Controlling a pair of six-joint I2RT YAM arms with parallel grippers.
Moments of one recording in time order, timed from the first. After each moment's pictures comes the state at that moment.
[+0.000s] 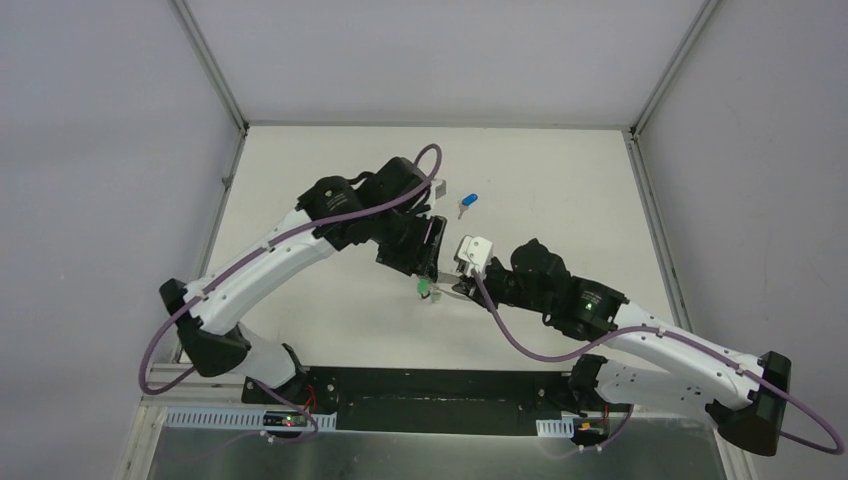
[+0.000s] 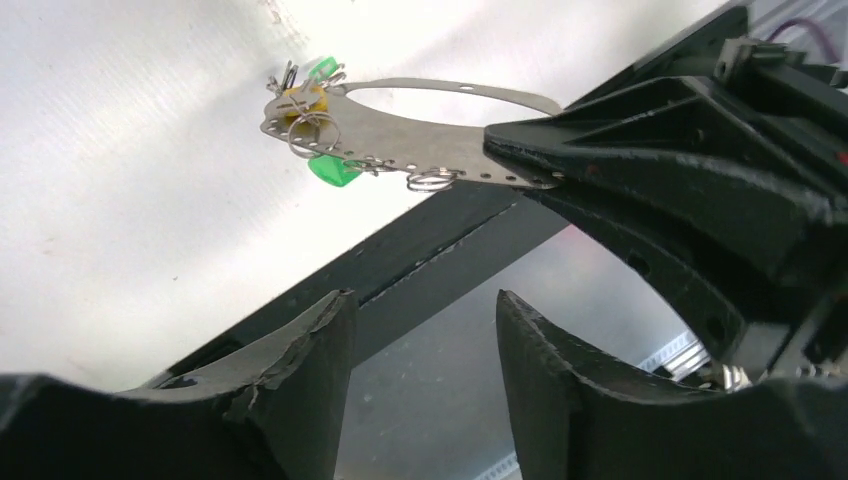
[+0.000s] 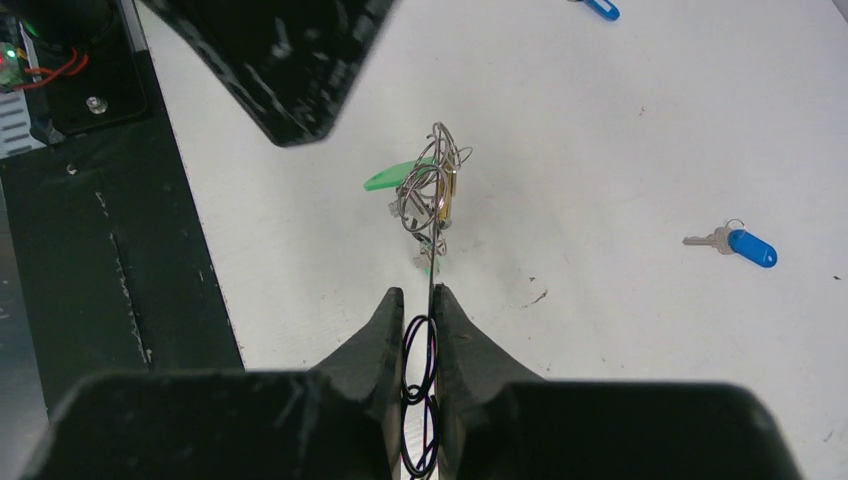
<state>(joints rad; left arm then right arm) -0.94 1.51 1.75 -1.22 0.14 -0.49 1.04 0.89 0.79 -0.34 -0.09 -0.21</state>
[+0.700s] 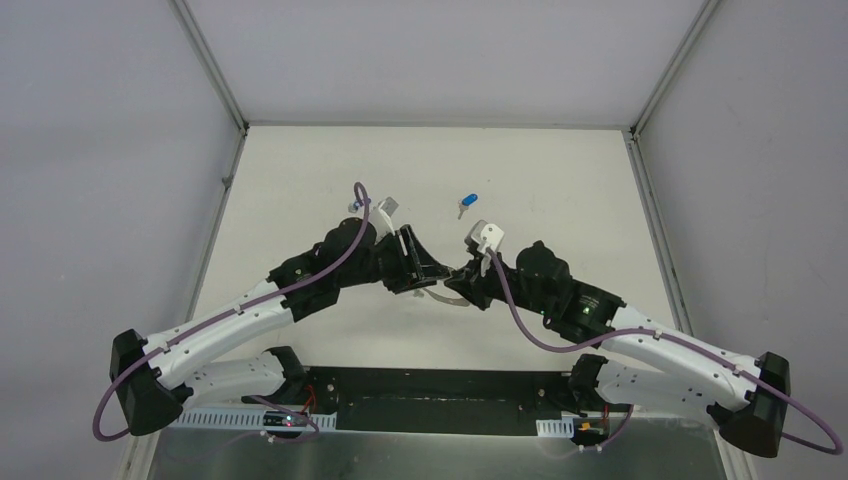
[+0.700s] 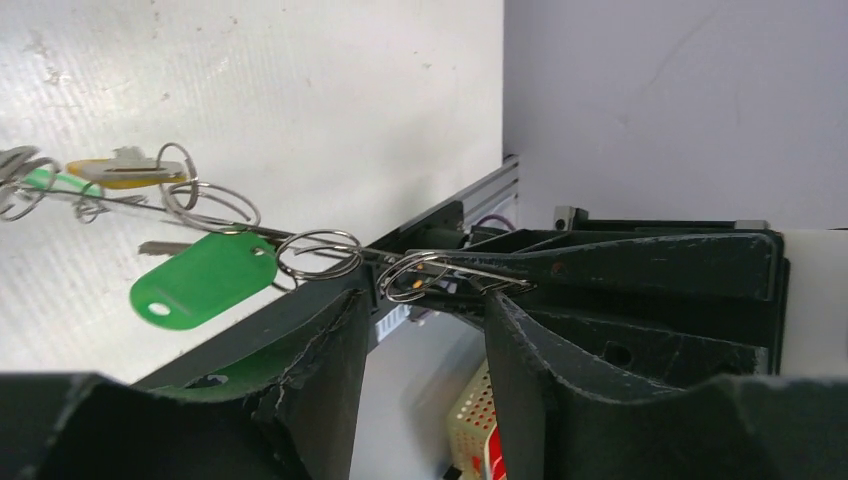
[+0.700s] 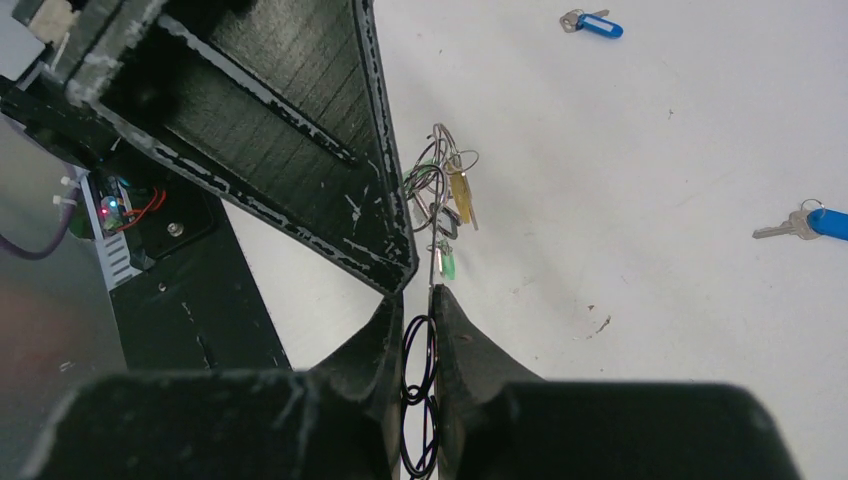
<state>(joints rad) -0.91 1.00 0.86 -0.25 0.14 -1.11 1.04 0.87 0.72 -0.16 -0.06 0.07</state>
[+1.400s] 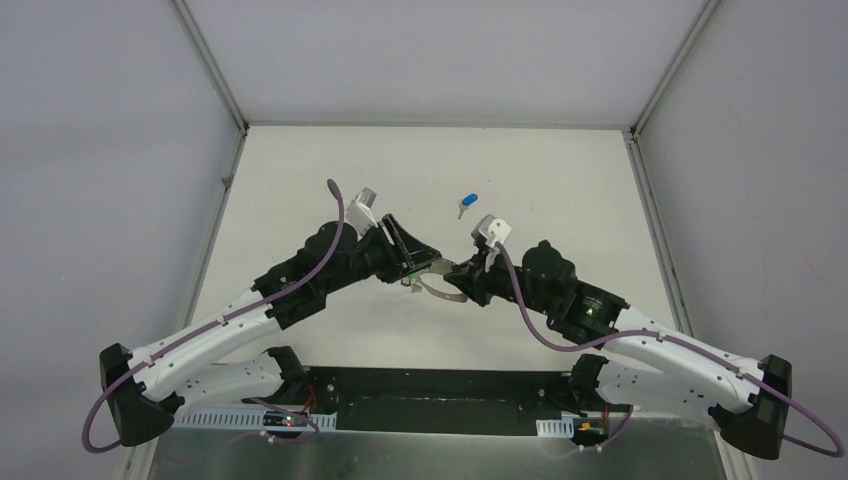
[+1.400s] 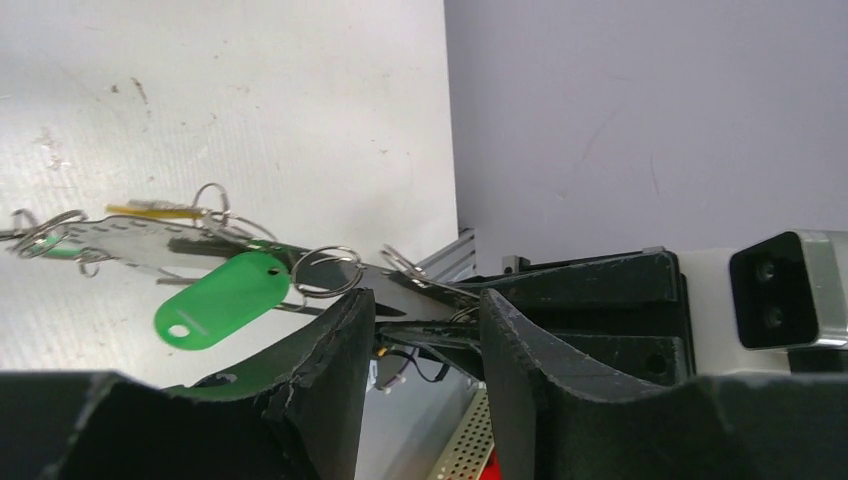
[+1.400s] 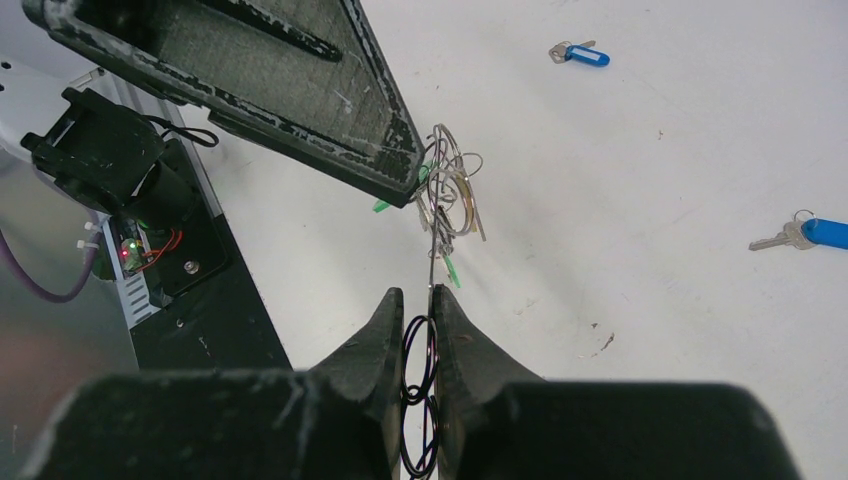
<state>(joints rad) -0.91 0.91 0.83 -0.13 0.00 -1.16 1.04 0.85 0.72 -0.11 -0.03 0.13</state>
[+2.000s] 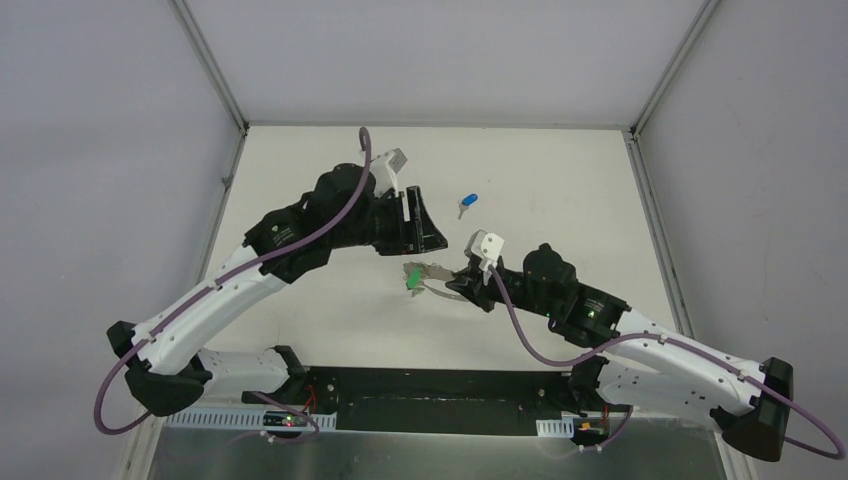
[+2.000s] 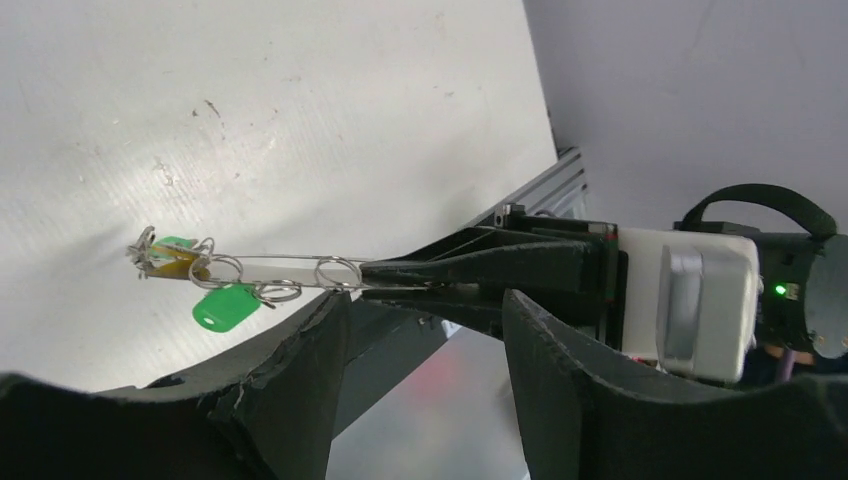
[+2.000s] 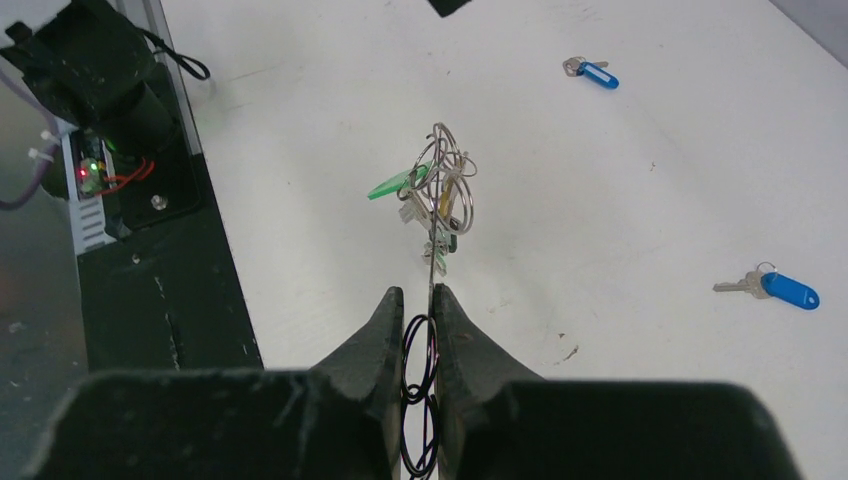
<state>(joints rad) -0.90 1.12 1.35 -0.63 0.07 -0.80 1.04 0.84 0.70 -0.12 -0.11 -0.04</state>
